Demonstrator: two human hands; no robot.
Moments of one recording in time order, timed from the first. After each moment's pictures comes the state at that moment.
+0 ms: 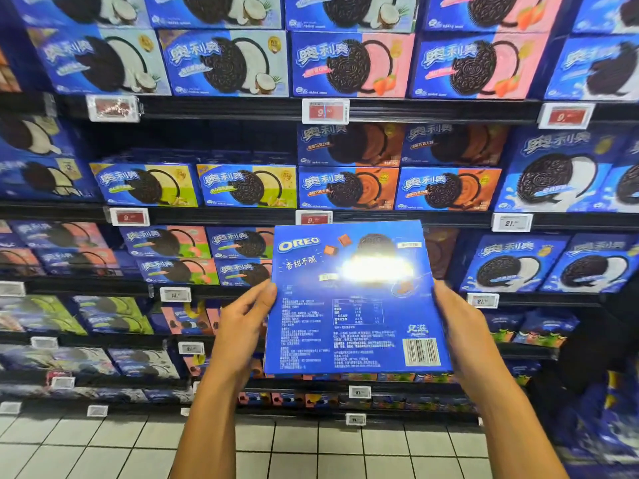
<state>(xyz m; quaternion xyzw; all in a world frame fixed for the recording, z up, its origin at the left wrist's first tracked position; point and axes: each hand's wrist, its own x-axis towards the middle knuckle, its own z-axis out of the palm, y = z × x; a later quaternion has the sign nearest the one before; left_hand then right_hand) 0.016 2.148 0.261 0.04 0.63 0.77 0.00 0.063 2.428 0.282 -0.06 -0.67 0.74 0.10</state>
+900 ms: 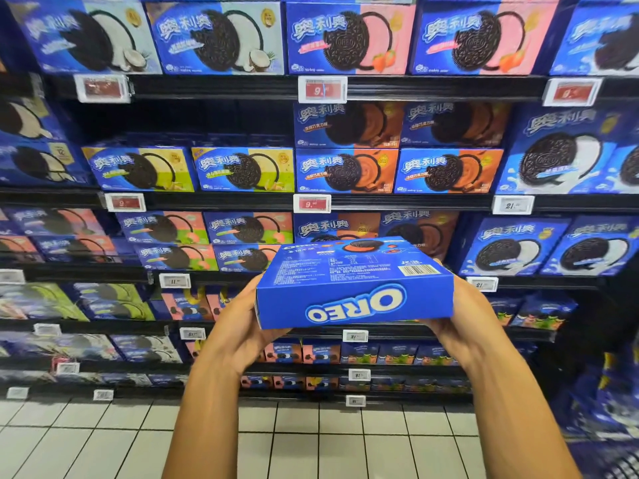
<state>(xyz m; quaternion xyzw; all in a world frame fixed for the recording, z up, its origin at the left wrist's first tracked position) 0.011 2.148 0.255 -0.02 0.47 0.87 0.15 0.055 2.428 0.288 -0.10 -0.57 0.81 0.06</state>
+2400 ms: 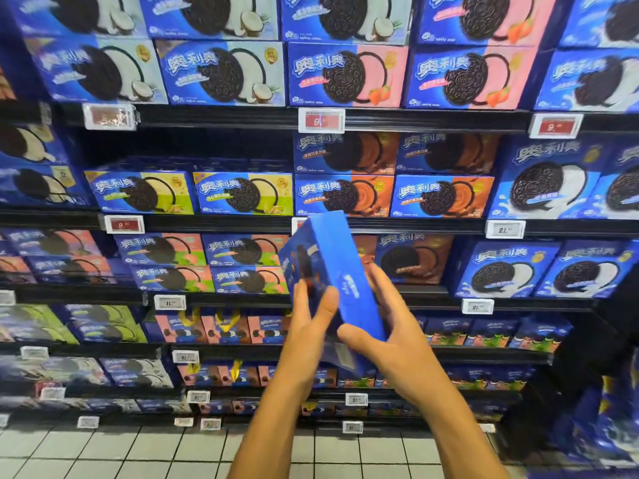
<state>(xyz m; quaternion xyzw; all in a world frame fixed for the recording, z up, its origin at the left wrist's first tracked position) 0.023 2.233 0.266 0.08 0.63 0.77 0.03 0.063 2.368 0.283 0.13 -0.74 0.66 0.09</state>
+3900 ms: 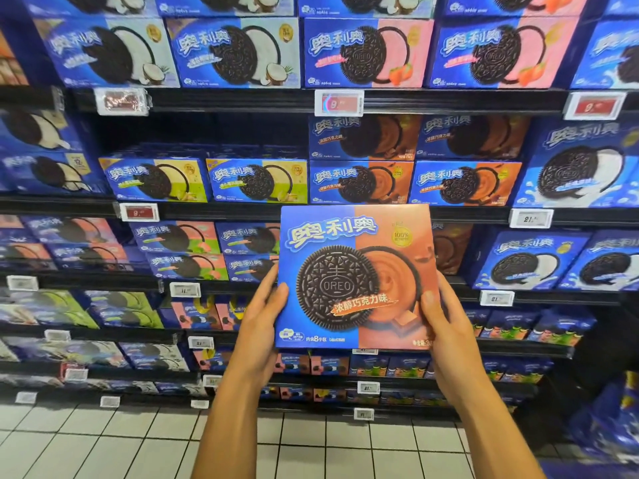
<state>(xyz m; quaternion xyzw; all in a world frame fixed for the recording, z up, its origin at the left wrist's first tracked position) -0.006 2.152 0.240 0.05 0.48 0.87 0.02 0.042 2.403 0.245 0.00 -0.64 0.75 0.17</state>
